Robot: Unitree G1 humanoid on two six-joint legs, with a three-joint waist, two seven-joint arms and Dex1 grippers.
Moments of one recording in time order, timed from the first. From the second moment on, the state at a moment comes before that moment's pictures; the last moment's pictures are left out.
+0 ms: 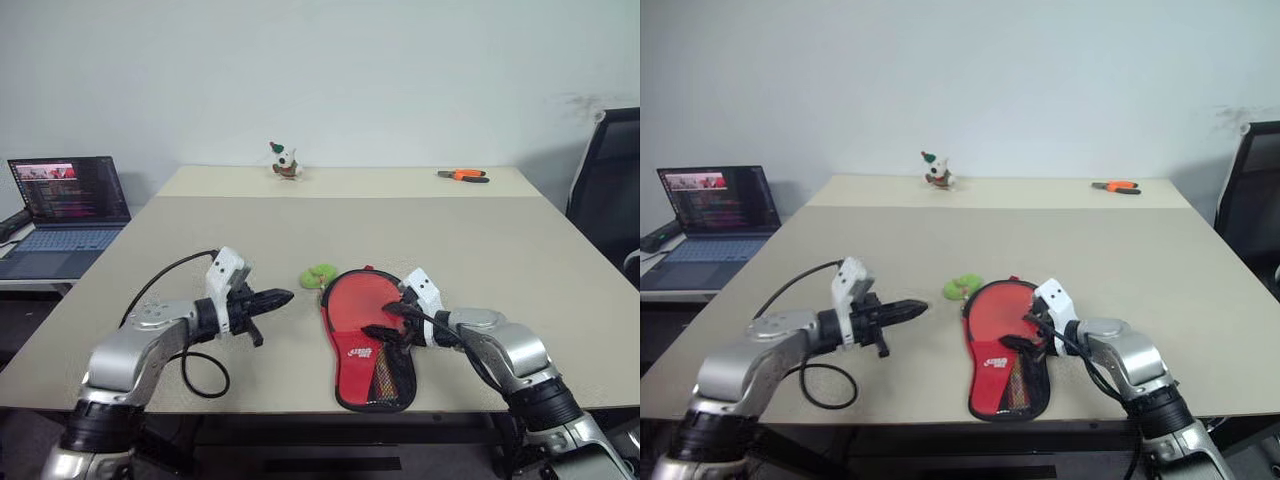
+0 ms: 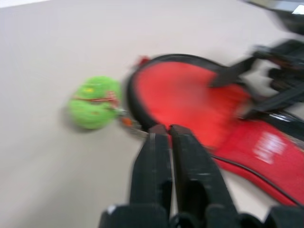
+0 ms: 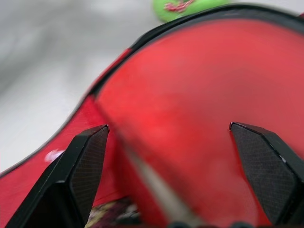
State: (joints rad) left arm -0.51 0.63 0.05 0.00 -0.45 0.67 -0.77; right arm -0.59 -0.40 0.19 0.07 0.31 0.74 0.70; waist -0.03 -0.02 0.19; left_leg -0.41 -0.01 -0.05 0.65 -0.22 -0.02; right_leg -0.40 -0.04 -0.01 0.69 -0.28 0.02
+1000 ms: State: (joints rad) left arm -1.11 0.36 -0.04 1.22 -0.05 0.23 -0.78; right arm -0.55 -0.34 0.18 0.00 0.29 0.79 0.60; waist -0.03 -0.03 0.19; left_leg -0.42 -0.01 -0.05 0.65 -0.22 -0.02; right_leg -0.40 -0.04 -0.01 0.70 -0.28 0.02
